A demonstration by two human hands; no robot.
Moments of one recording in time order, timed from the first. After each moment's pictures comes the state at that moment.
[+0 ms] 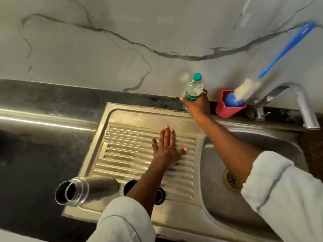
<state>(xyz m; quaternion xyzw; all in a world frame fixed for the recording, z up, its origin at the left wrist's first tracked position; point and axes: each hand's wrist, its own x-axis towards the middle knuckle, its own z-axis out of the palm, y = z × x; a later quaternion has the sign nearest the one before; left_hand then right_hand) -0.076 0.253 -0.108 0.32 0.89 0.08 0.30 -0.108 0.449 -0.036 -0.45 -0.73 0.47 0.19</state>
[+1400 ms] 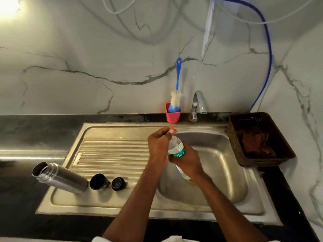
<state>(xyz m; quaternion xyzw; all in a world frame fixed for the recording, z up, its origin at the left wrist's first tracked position) 0.126 0.334 0.070 0.02 0.65 0.72 0.25 0.221 0.398 0.009 -0.37 -0.75 0.53 0.13</state>
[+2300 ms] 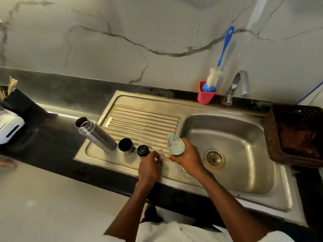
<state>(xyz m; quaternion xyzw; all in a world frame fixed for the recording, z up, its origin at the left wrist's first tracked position) 0.142 0.143 -0.061 0.09 0.93 0.31 0.18 0.210 0.308 -0.027 -0.27 -0.83 0.49 0.05</state>
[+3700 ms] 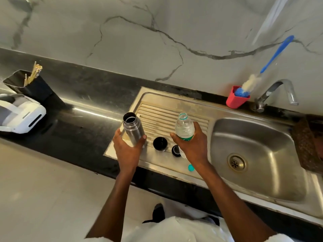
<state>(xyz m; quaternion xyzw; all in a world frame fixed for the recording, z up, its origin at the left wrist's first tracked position) 0.011 -0.035 -0.028 -0.01 0.83 0.56 0.01 0.109 0.175 0.032 -0.26 -0.80 0.48 0.24</state>
